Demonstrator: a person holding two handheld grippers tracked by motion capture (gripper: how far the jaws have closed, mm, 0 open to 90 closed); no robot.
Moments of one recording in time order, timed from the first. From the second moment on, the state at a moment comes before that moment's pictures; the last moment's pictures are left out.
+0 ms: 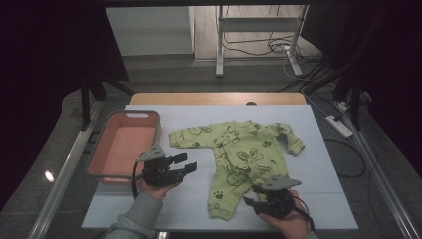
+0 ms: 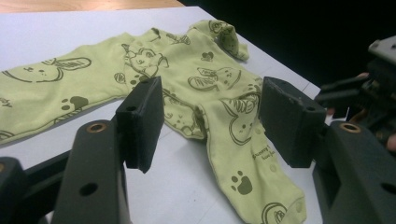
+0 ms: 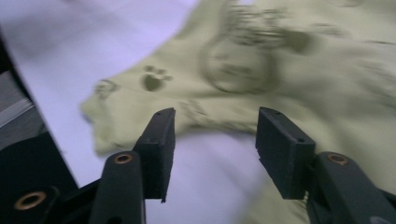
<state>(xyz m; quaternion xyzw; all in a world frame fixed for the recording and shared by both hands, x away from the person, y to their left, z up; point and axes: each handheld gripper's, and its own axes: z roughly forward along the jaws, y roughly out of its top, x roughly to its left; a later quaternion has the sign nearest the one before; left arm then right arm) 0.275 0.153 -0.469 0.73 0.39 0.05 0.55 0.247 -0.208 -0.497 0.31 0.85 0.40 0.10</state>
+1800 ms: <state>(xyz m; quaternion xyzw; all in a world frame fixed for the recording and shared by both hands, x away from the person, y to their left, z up) 0.277 0.158 -0.468 0.73 0.39 0.06 0.56 0.333 -0.295 -0.488 0.42 0.79 0.41 0.17</state>
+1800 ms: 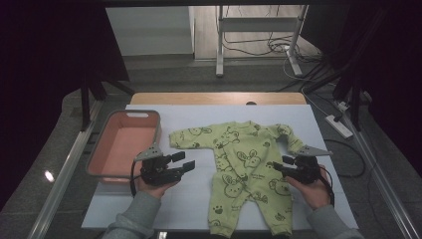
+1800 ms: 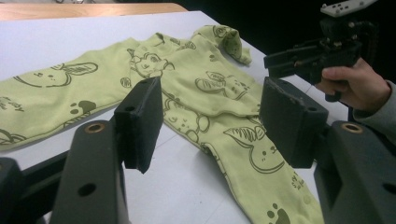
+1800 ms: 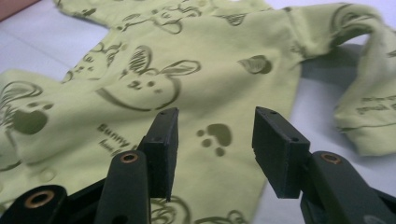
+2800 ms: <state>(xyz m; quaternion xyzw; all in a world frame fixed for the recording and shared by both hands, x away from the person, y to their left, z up) 0.289 0.151 -0.473 0.75 0.38 0.06 0.54 0.381 -0.332 -0.482 0.48 0.76 0.40 0.21</state>
